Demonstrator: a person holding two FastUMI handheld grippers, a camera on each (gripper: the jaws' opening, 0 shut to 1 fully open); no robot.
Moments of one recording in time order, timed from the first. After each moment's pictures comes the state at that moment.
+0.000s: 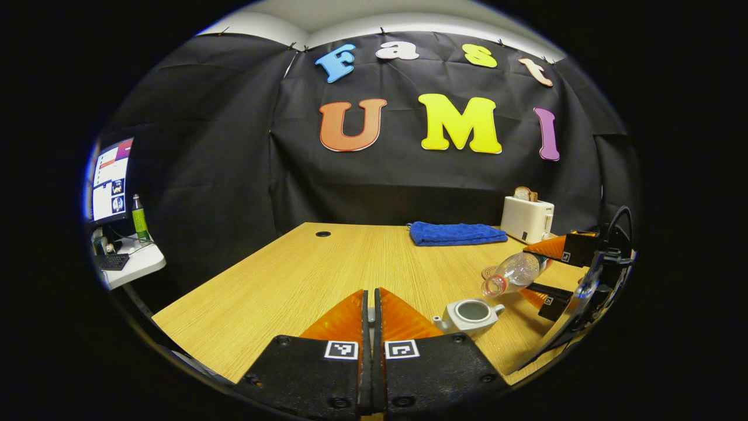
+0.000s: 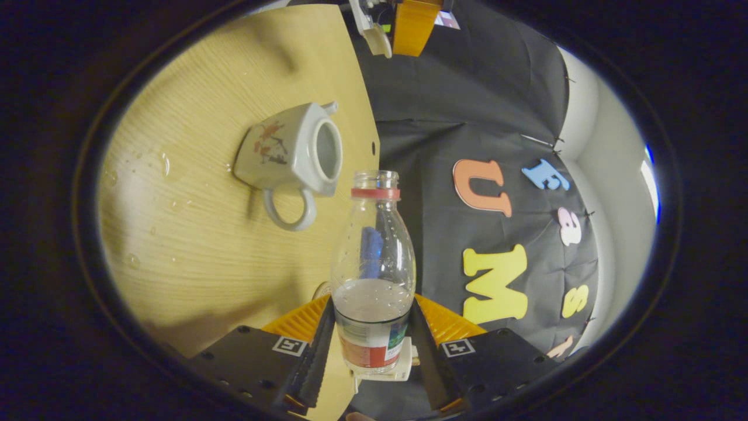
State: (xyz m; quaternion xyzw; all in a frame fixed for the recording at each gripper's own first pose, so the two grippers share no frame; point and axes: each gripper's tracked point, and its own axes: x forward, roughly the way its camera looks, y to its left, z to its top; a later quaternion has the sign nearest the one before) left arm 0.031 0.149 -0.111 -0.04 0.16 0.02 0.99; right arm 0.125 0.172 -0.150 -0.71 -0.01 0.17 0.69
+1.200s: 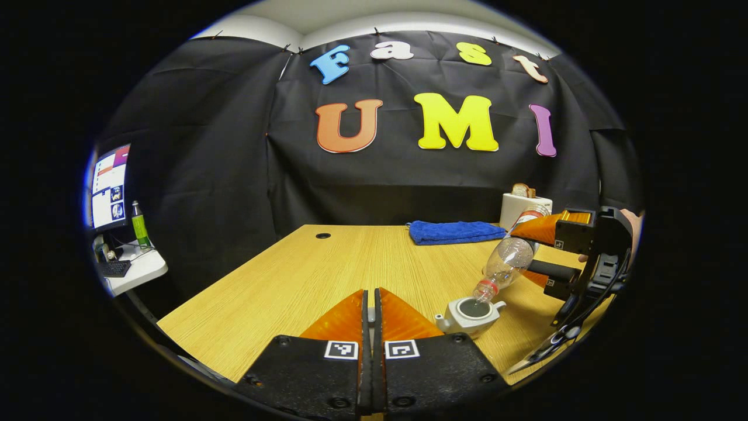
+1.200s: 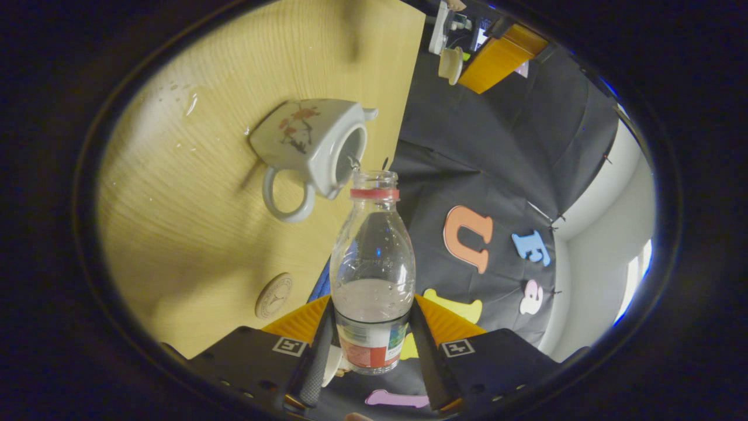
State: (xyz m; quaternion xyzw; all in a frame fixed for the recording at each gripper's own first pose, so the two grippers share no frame) left arm 0.029 0.152 -0.108 -0.02 0.15 0.01 0.99; right arm 0.132 0.195 -0.120 -0.82 -0.11 0.15 0.55
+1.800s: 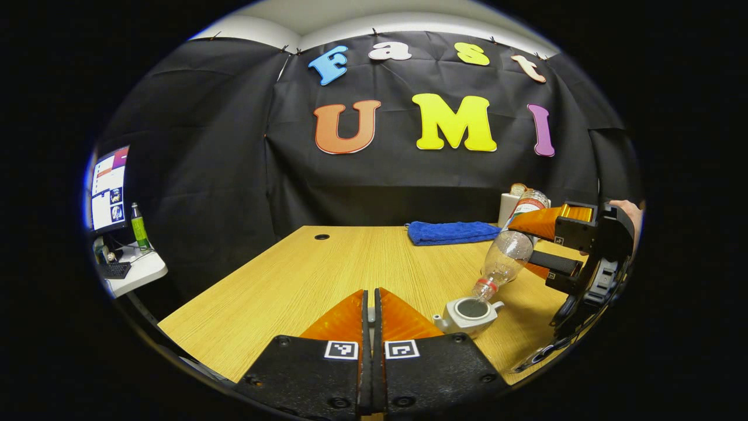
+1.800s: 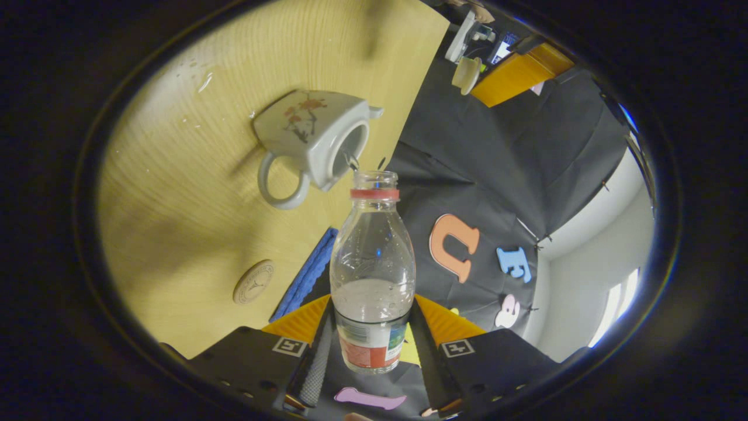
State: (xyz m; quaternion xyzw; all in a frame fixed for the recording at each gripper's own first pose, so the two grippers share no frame) left arm 0.027 0.150 -0.106 -0.02 0.15 0.01 0.99; right arm 0.130 0.201 -0.105 -0.84 -0.15 0.13 0.50
